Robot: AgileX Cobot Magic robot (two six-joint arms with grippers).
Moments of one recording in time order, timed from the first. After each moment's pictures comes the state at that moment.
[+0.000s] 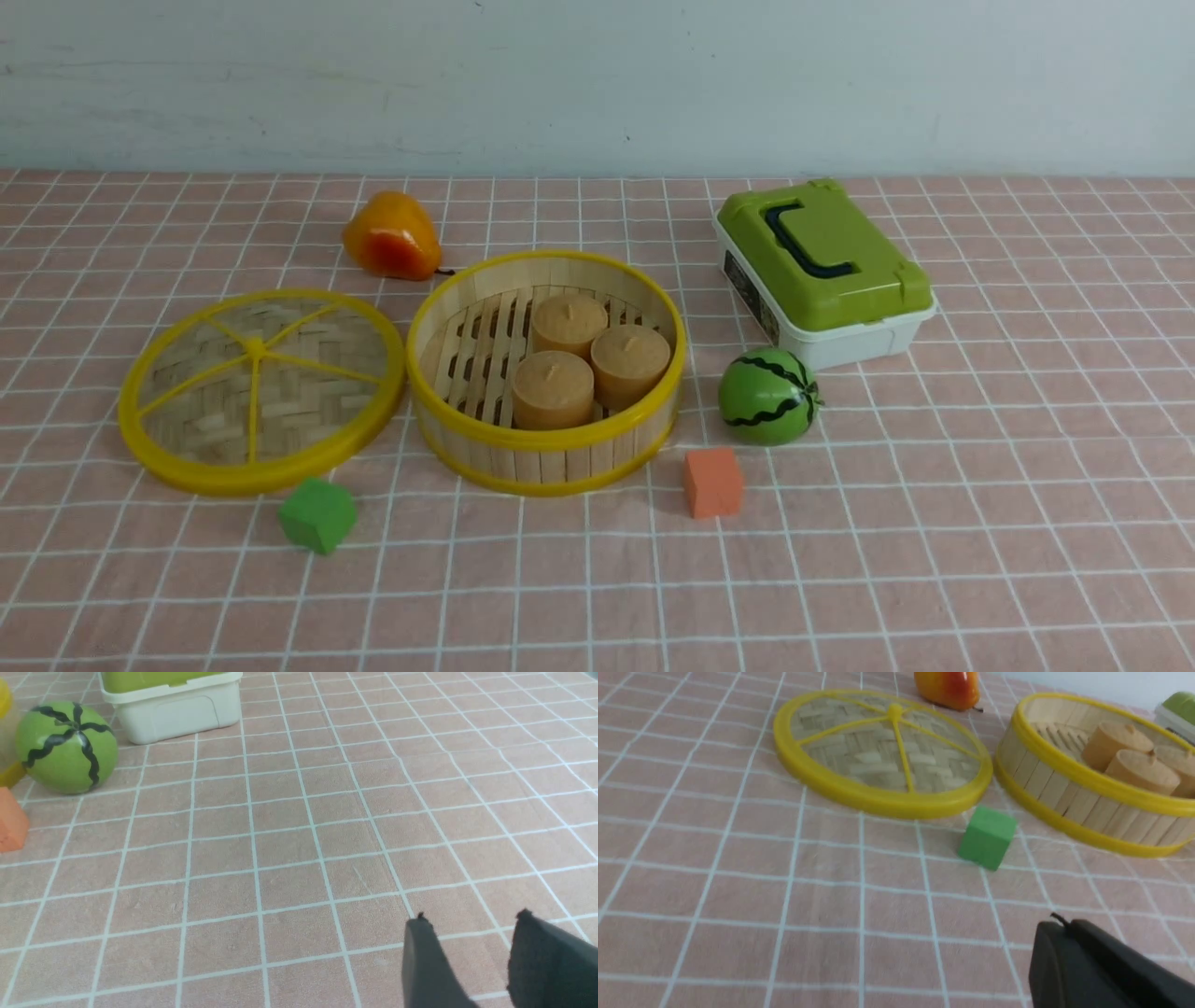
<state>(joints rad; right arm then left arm) -0.11 -0.01 0.02 0.02 0.39 0.10 -0.04 -0.01 0.02 -0.12 0.35 -0.13</state>
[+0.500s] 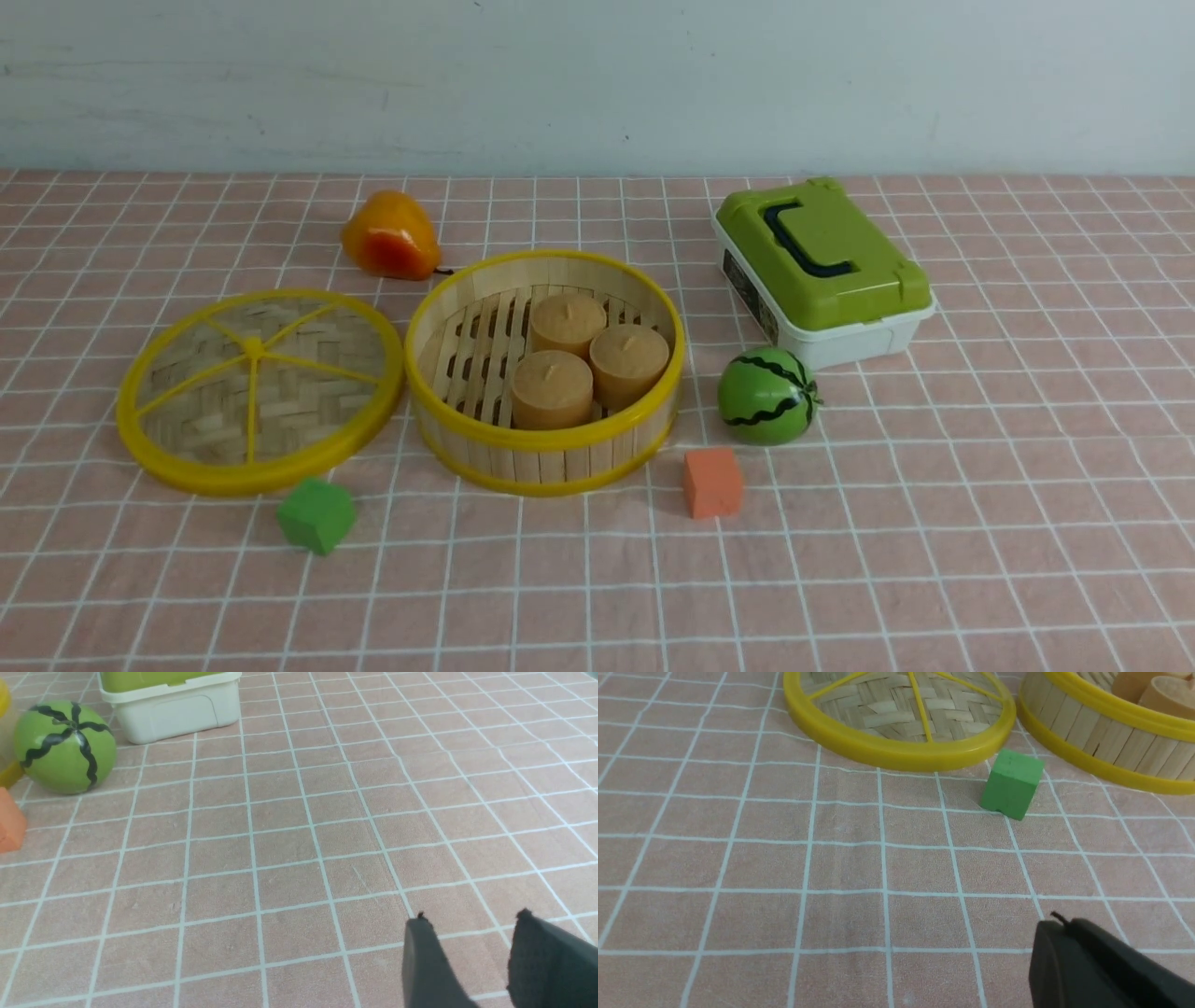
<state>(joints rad) -0.11 -0.01 0.02 0.02 0.39 0.10 -0.04 -0.01 0.03 -0.10 0.40 -0.06</state>
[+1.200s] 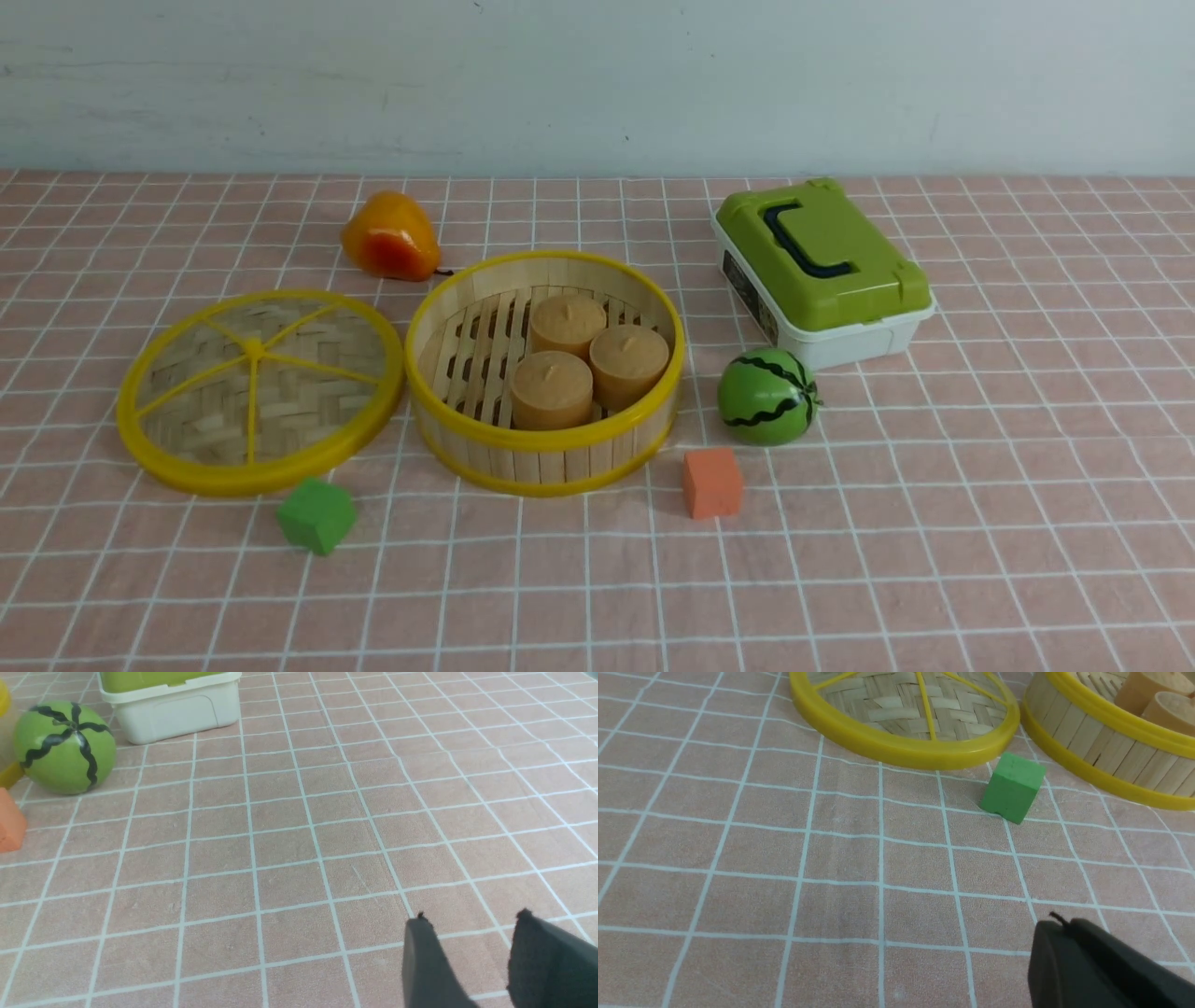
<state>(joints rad) -0.11 -0.01 0.02 0.02 0.39 0.10 -0.04 -0.01 0.03 -0.09 0.40 -0.14</state>
